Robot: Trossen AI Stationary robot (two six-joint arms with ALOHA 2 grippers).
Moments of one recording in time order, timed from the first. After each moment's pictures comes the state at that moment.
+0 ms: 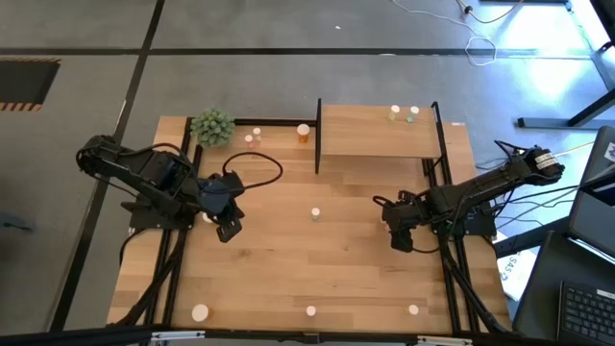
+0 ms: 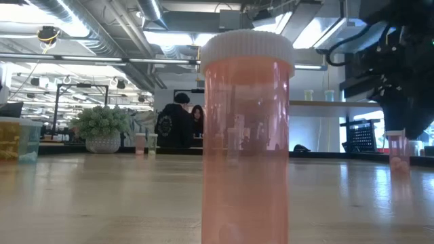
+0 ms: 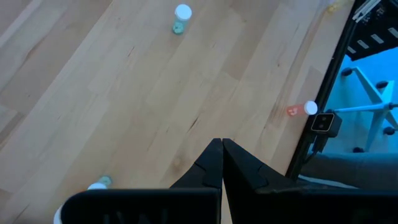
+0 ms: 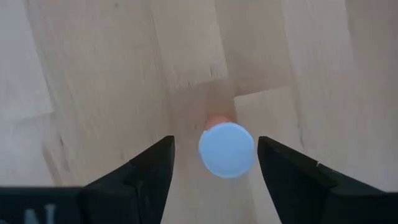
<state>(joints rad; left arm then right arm) -0.37 1.21 1.46 -1.16 -0.20 -0.91 0.31 1.12 0.59 -0.76 0.10 0.54</state>
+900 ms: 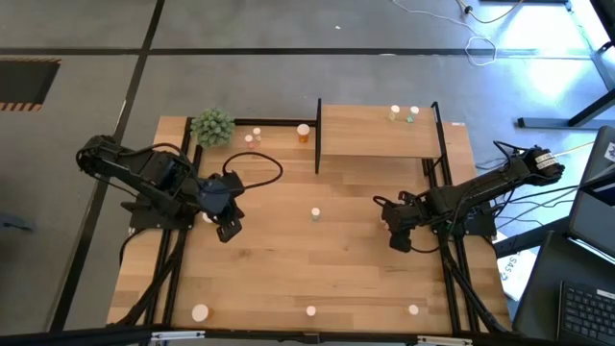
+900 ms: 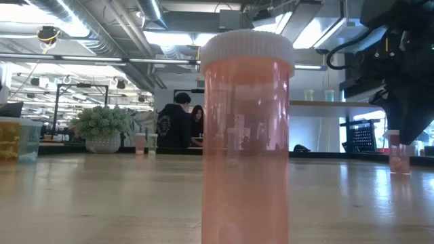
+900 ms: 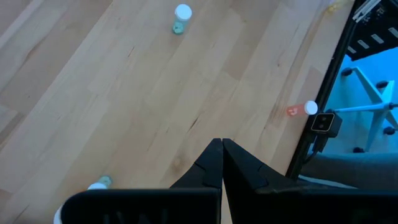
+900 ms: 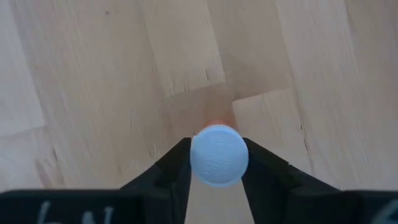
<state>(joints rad) -0.37 1.21 1.46 -1.16 -0.20 -0.91 0.31 1.12 0.57 -0.72 0.11 0.57</state>
